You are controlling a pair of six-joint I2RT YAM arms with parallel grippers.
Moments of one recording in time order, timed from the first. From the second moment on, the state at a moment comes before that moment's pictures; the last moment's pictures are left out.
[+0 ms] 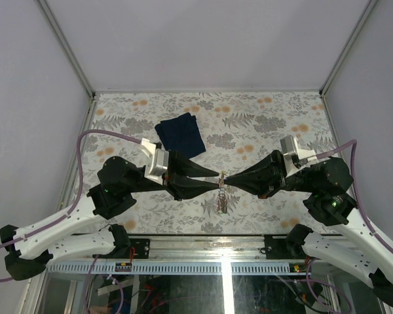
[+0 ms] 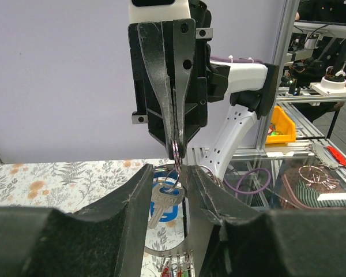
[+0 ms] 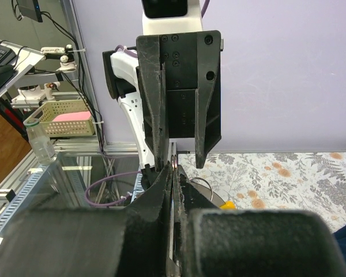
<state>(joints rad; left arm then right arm) -1.05 0.87 0.94 0.29 0.52 -0.15 0.81 0.70 0.91 0.17 -0.73 0.30</state>
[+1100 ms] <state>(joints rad) -1.05 0.92 1.05 0.11 0.54 -0.13 0.81 0.69 0.97 0.04 -0.72 0.20</state>
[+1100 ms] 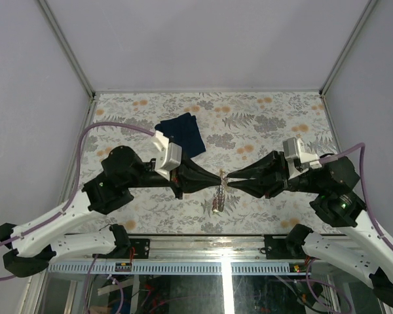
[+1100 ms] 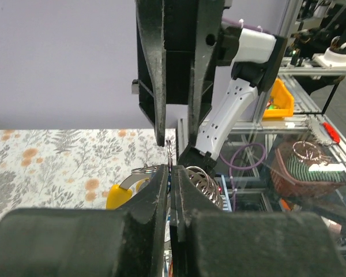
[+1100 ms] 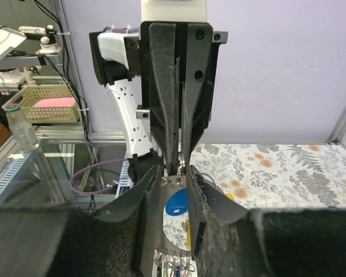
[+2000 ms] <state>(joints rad) -1.05 1.23 1.67 -1.02 0.38 0.23 0.81 0.84 1.02 -0.22 -0.72 0.09</state>
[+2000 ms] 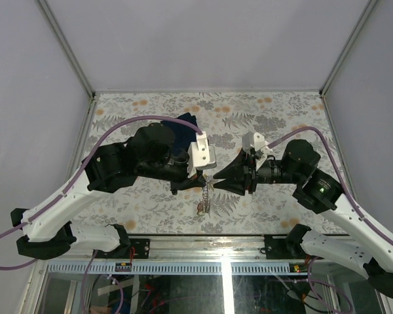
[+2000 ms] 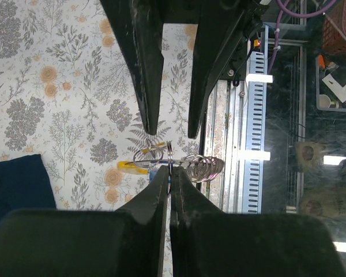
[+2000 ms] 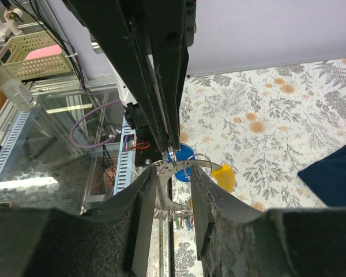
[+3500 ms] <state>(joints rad) -1.05 0.94 1.39 -0.60 0.54 0.22 0.81 0.84 1.00 -0.09 -0.86 0.18</state>
